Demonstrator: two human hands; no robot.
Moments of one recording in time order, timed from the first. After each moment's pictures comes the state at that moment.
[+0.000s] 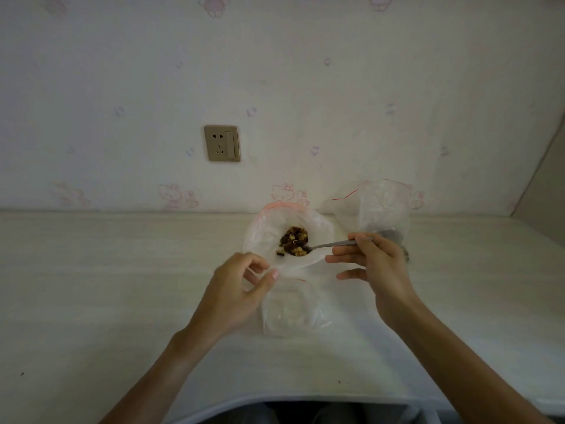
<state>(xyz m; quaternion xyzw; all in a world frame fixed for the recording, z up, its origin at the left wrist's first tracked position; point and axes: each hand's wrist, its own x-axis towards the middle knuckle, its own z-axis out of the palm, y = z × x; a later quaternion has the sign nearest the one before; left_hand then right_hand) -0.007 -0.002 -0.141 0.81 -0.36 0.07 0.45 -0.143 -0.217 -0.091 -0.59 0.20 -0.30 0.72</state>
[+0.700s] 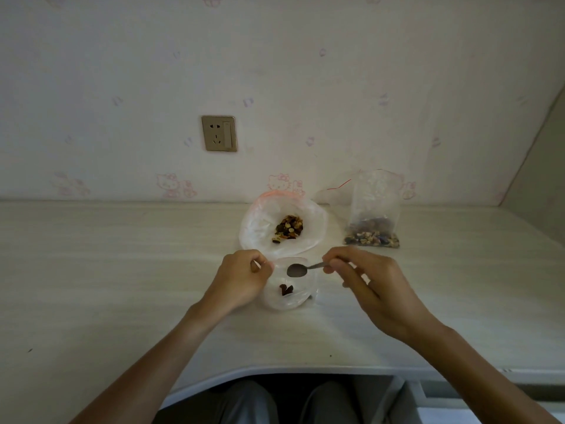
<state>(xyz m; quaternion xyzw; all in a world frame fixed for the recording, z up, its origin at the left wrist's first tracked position) -0.010 -0.019 -0.140 0.88 -0.30 -0.04 0.37 -0.202 -0.205 -0.103 -0.90 -0.05 -0.31 0.31</state>
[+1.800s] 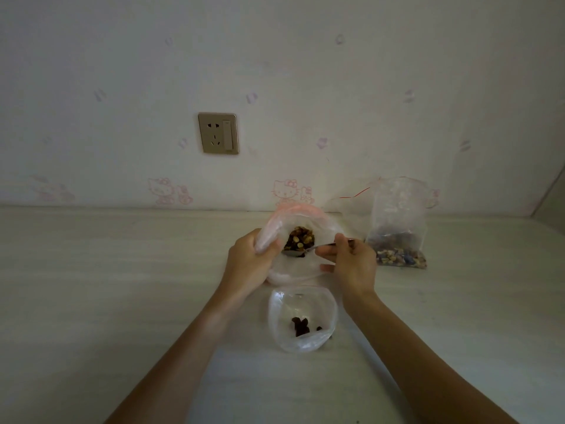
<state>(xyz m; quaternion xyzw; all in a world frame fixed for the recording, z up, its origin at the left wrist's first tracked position) 0.049 -0.066 -0.136 0.79 -0.24 -0.05 0.56 -0.042 -0.227 -0.150 -0.61 0.31 -0.36 0.64</state>
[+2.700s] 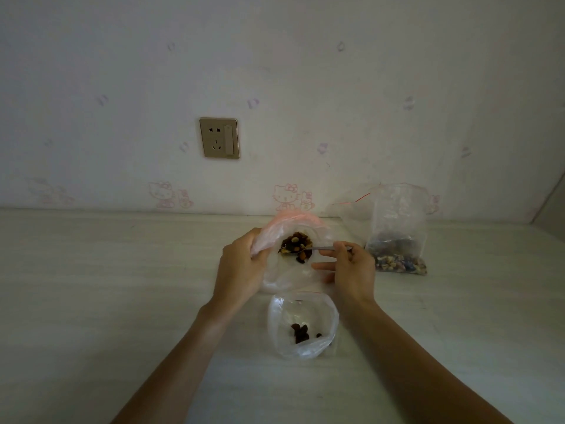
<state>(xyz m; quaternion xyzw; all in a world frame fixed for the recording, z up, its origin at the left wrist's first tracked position) 0.061 -0.061 -0.142 0.80 -0.29 0.07 0.51 -0.041 -0.228 -0.155 -0.62 0.32 -0.34 0.63</state>
